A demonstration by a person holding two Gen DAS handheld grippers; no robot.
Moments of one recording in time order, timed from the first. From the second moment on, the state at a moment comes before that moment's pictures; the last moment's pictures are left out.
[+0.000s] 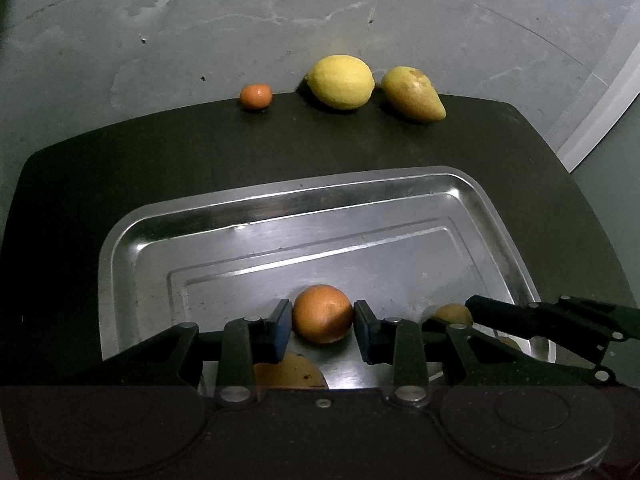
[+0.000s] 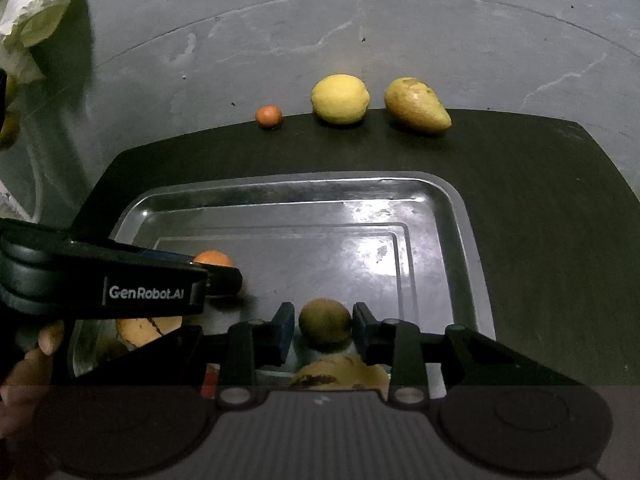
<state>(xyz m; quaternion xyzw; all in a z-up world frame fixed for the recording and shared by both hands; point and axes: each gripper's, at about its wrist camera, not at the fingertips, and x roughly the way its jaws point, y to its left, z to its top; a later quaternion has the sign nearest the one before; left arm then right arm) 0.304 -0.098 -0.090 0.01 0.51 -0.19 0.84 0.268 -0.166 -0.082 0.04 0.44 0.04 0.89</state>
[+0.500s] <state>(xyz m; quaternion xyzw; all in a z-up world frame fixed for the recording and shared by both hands) 0.295 -0.087 -0.074 0.01 0.49 -0.21 0.85 0.239 -0.174 -0.060 0.06 0.42 0.00 0.91</state>
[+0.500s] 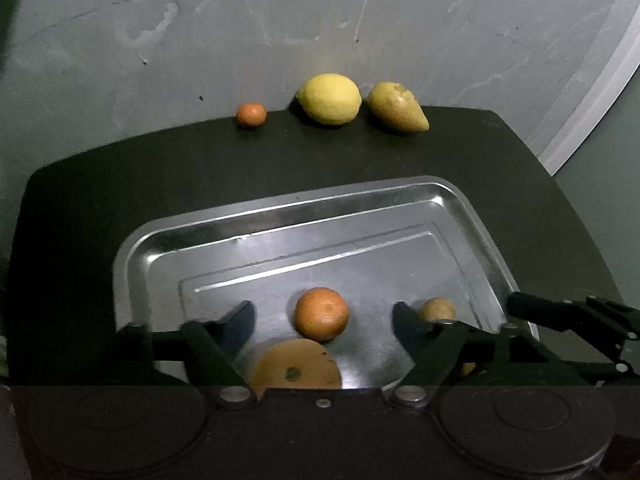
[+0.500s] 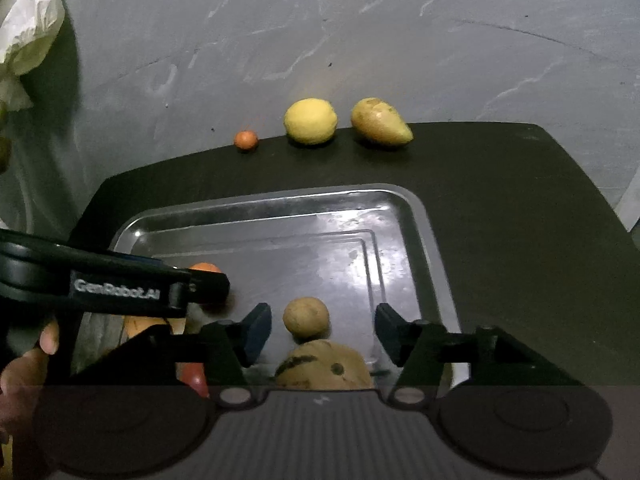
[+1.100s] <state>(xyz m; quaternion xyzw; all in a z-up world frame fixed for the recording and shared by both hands) 0.286 -0.003 -0.067 0.01 0.51 -0.11 0.86 0.209 -0.175 -0.044 0.07 0.45 -0.02 0.89</state>
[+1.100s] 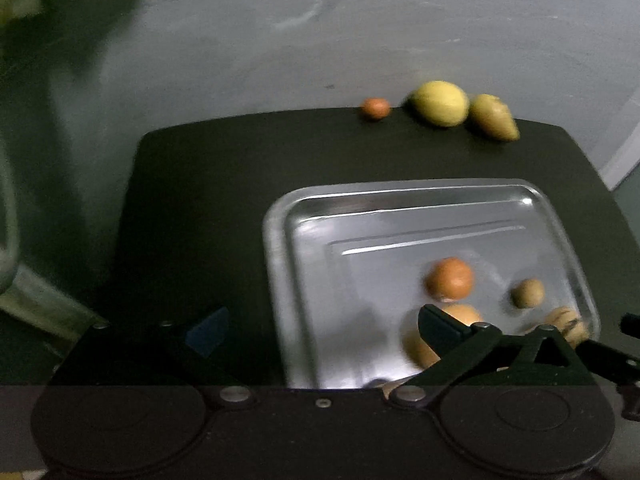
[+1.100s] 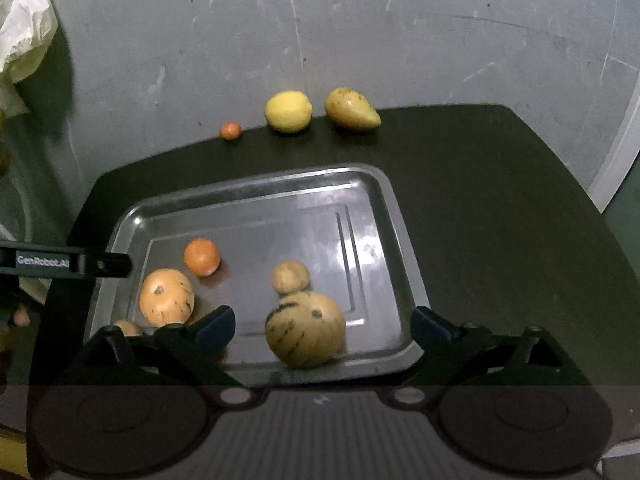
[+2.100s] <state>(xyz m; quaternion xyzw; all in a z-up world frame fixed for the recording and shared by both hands) 0.310 0.039 -0.078 0.02 0.52 0.01 0.85 0.220 -0.178 -0.044 0.00 0.51 -0.02 0.86</state>
